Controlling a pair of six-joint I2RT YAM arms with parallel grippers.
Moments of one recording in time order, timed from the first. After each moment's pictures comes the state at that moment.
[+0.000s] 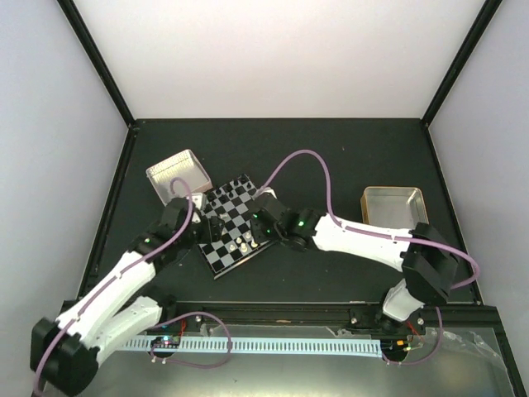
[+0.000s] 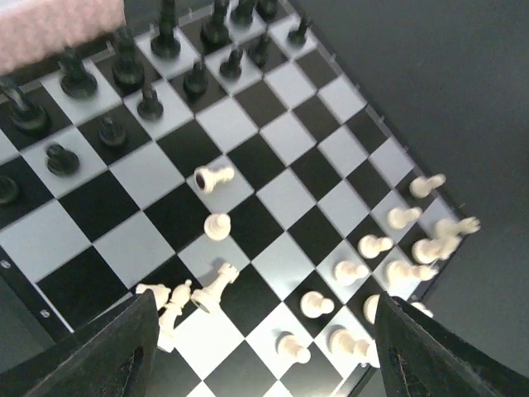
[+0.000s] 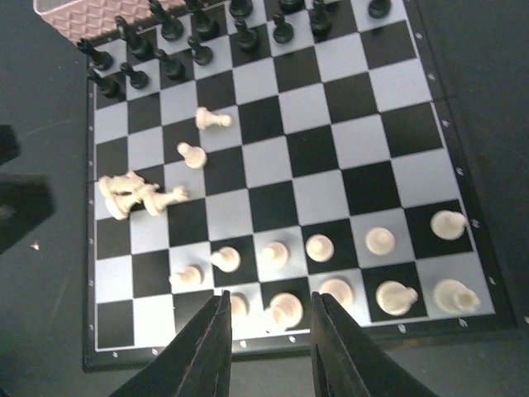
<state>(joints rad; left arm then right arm) -0.44 0.75 0.55 -0.50 0.02 -0.49 1.08 1.61 1.17 -0.42 0.20 0.63</state>
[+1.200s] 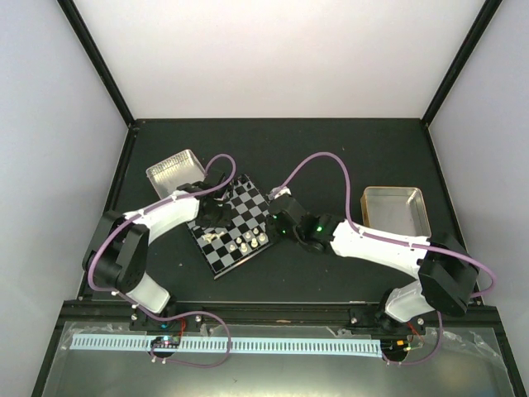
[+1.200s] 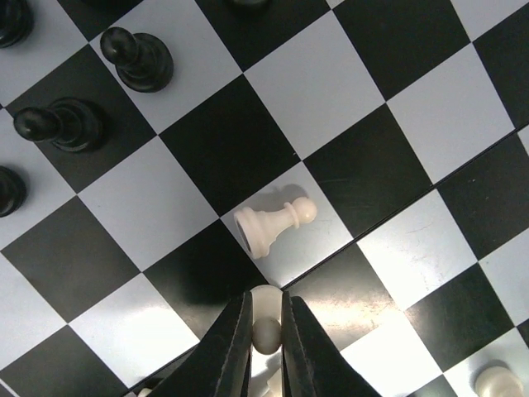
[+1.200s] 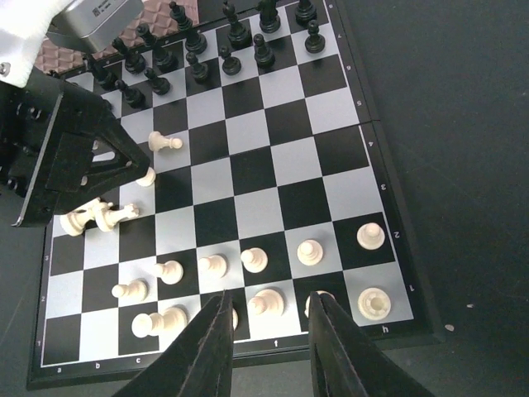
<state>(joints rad) -0.44 1.56 0.93 -0.64 -0.05 -0.47 1.01 1.46 0.95 -0.27 0.23 0.57</state>
